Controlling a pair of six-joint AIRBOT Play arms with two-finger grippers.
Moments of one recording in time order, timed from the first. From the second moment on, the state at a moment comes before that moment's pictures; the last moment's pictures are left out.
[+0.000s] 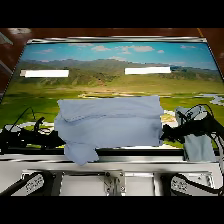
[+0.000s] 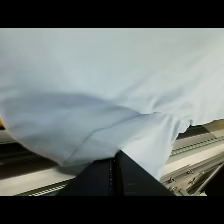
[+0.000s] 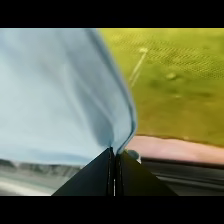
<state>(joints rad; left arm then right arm) 0.38 -1.13 0.45 0.85 -1.26 -1.19 -0.35 -1.36 0.69 -1.10 1.25 1.33</state>
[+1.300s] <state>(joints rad) 0.38 -1.57 1.13 0.54 -1.27 -1.18 -0.17 -1.47 1.05 -0.84 0.69 1.33</state>
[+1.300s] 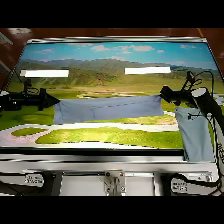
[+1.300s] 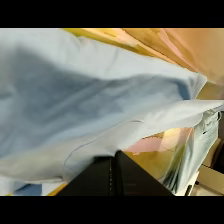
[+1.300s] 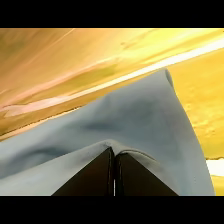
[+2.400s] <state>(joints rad) 0.38 -1.67 1.29 0.50 -1.35 -1.11 -0.21 -1.56 1.12 -1.12 0.76 1.52</state>
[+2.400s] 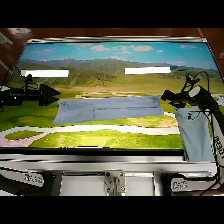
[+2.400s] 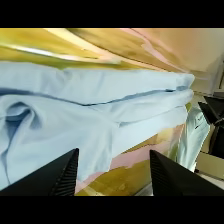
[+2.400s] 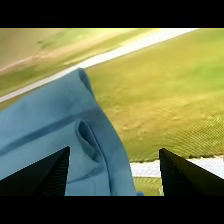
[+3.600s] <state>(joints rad) 0.23 -1.54 1.38 0.42 -1.40 -1.06 -0.24 -1.61 1.22 -0.74 1.08 1.22</state>
